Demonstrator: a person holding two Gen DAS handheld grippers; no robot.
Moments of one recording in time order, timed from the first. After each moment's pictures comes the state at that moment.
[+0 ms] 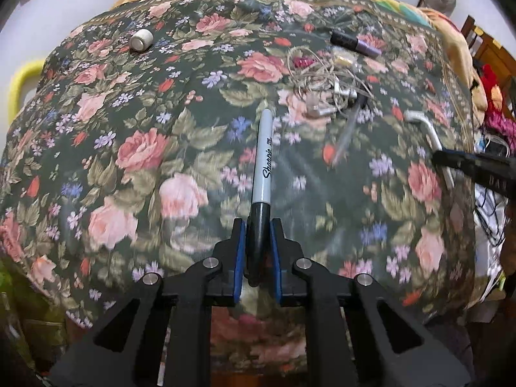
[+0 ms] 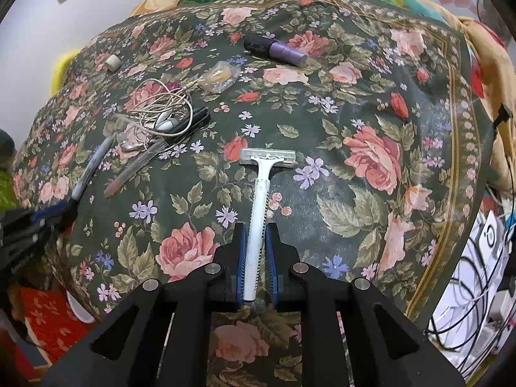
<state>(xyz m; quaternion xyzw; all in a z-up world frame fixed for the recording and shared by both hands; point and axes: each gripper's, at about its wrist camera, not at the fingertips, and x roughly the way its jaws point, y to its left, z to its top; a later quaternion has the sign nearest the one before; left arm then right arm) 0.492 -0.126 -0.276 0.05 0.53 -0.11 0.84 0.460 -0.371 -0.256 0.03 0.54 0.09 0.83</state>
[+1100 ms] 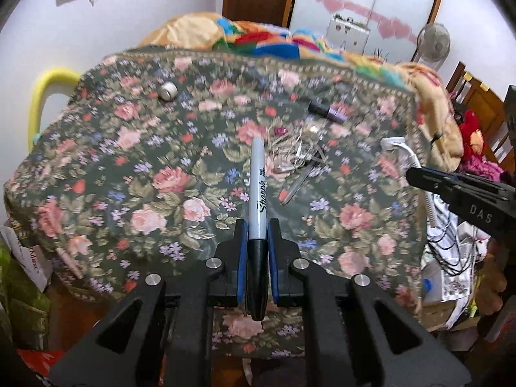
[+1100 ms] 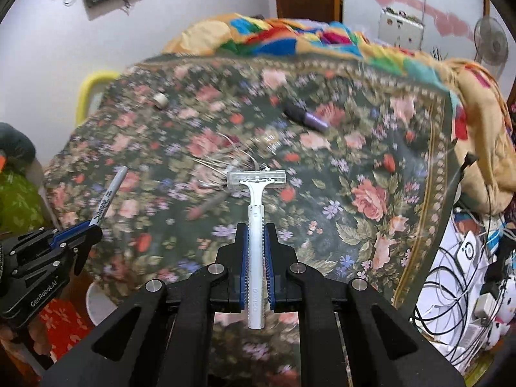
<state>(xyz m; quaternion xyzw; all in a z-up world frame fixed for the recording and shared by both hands) 0.426 -0.115 -0.166 -0.02 0.45 -0.10 0.89 0.415 -0.327 -0.160 0.01 0.47 0.11 0.87</state>
